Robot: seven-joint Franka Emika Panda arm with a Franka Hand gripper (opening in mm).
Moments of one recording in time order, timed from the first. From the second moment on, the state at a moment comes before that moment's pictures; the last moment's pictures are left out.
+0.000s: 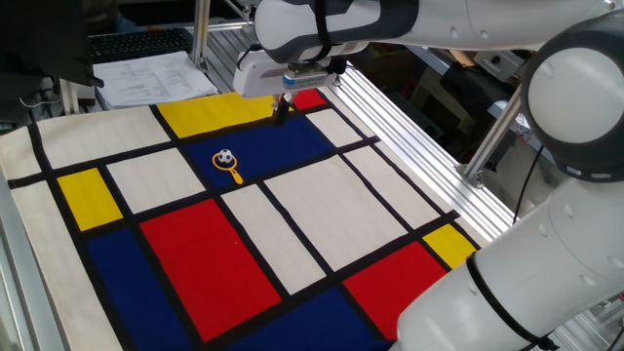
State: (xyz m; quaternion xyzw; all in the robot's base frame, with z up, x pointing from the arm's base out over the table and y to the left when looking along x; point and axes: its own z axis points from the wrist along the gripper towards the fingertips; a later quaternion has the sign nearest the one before) arm 0.499 0.000 0.299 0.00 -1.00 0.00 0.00
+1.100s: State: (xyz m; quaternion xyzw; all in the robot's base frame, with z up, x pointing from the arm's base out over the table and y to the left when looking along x) arm 0.514 0.002 0.300 -0.04 -1.00 -0.02 0.01
